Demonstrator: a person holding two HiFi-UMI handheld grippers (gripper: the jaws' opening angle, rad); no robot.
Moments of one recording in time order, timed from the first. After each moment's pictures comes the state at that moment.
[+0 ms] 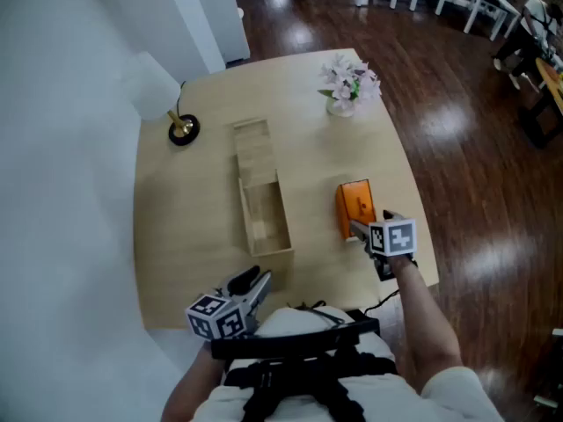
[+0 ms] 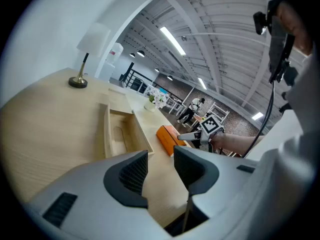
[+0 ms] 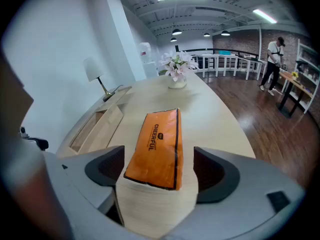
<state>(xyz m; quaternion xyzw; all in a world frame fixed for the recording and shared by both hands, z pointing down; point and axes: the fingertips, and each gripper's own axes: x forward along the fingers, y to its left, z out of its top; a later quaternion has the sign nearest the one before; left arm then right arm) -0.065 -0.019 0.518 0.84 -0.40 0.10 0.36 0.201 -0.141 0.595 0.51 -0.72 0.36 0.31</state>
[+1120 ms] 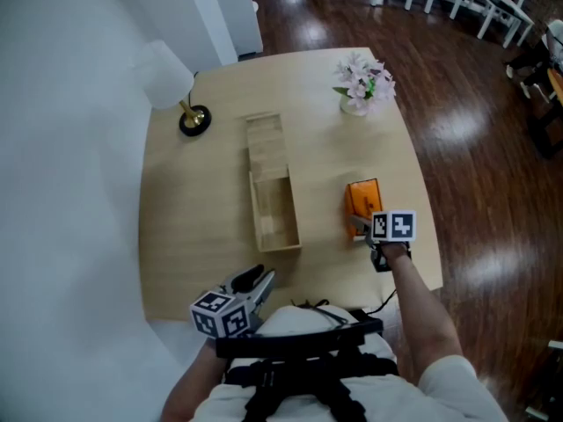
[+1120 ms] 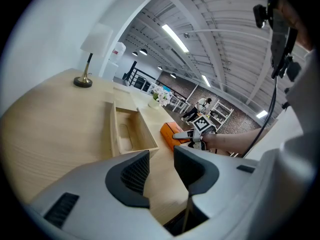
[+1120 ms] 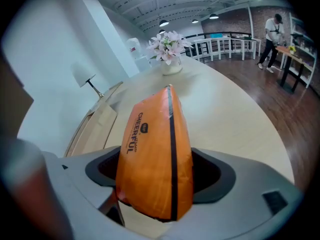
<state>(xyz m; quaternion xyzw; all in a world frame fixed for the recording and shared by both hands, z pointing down) -0.076 -0.013 0.526 0.82 -0.41 0.13 0.37 0.190 -0.161 0.645 0.50 -0.70 0.44 0.27</state>
